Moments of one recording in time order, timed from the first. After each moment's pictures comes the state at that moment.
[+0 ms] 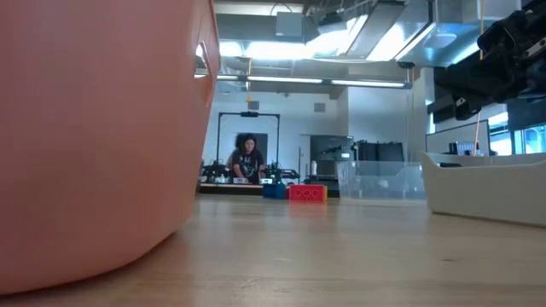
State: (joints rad) left arm -0.01 0.01 0.01 0.02 -0.02 -0.36; right arm 0.07 0.06 0.01 0.03 0.08 0.18
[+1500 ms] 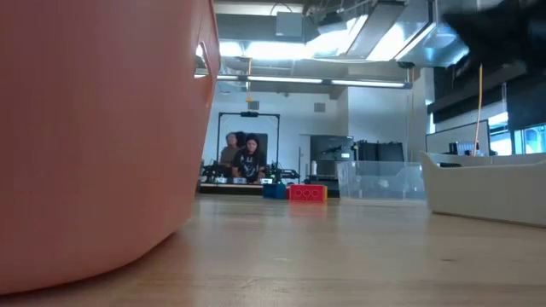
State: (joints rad) left arm -0.01 0.01 0.01 0.02 -0.02 -0.36; right arm 0.07 0.06 0.01 0.45 0.10 0.38
